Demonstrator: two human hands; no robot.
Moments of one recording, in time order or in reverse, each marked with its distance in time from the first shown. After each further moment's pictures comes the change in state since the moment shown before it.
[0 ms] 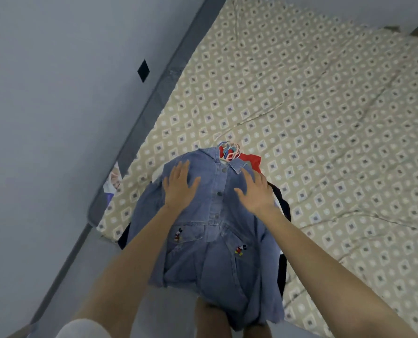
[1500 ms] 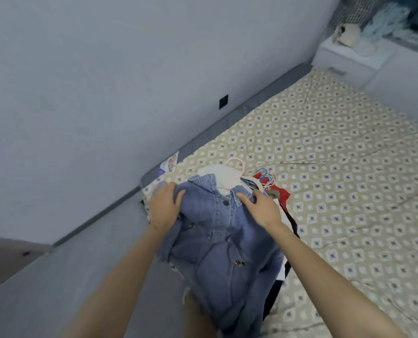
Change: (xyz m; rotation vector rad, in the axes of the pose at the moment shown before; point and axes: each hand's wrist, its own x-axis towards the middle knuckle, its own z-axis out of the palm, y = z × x) left_hand -0.227 -0.038 -0.050 -0.243 0.598 -0.207; right_hand -0.101 -0.039 -0.043 0.133 0.007 -0.360
